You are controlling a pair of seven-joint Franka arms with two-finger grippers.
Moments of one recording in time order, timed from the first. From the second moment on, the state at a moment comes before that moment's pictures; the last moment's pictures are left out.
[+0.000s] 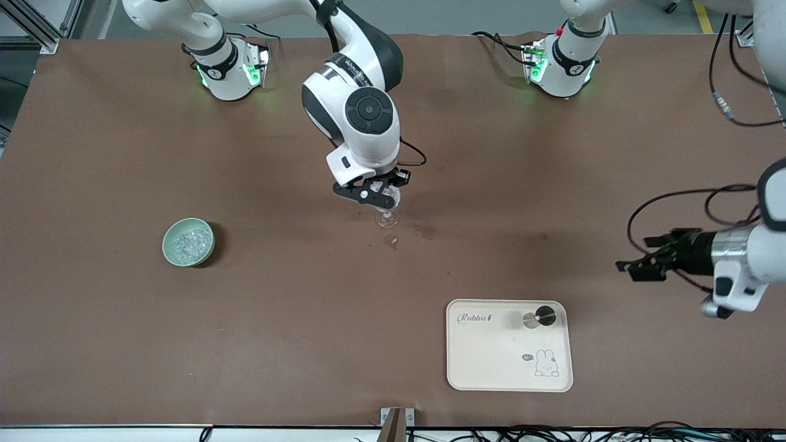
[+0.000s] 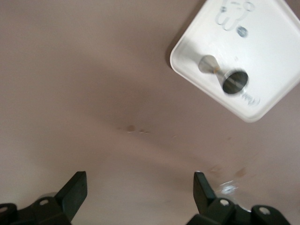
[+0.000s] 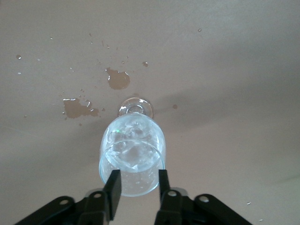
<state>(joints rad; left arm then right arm) 0.40 0.56 -0.53 -1.23 -0.02 1.53 -0.56 0.75 0.55 0.03 -1.37 0.09 1.80 1.05</state>
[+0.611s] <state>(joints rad) 0.34 0.17 -0.51 -1.30 0.04 1.42 -0.23 0.72 0.48 0.01 -1.32 0.08 1.77 1.05</state>
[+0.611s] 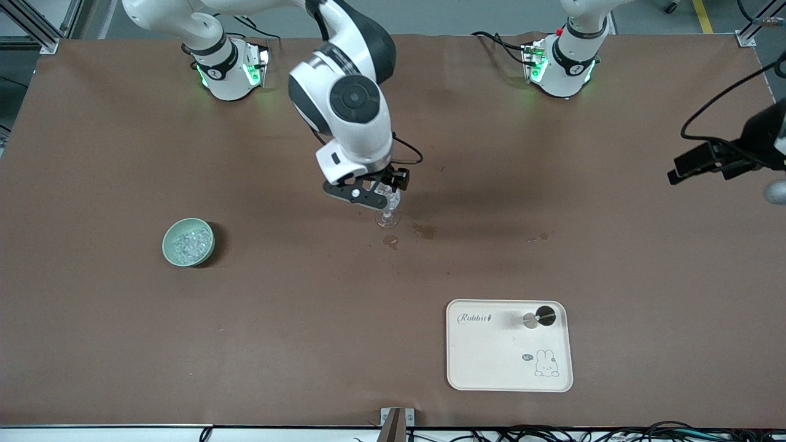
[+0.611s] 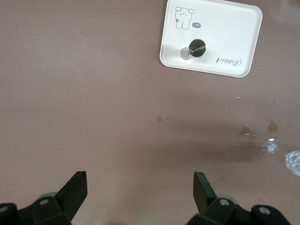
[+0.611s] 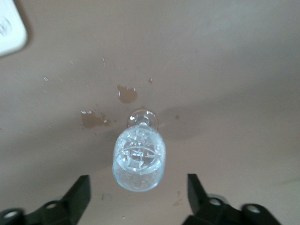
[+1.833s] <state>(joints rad) 0.03 -0.06 -0.19 -1.61 0.01 1.55 -0.21 -0.04 0.10 -0.01 -1.33 0.00 1.38 0.22</state>
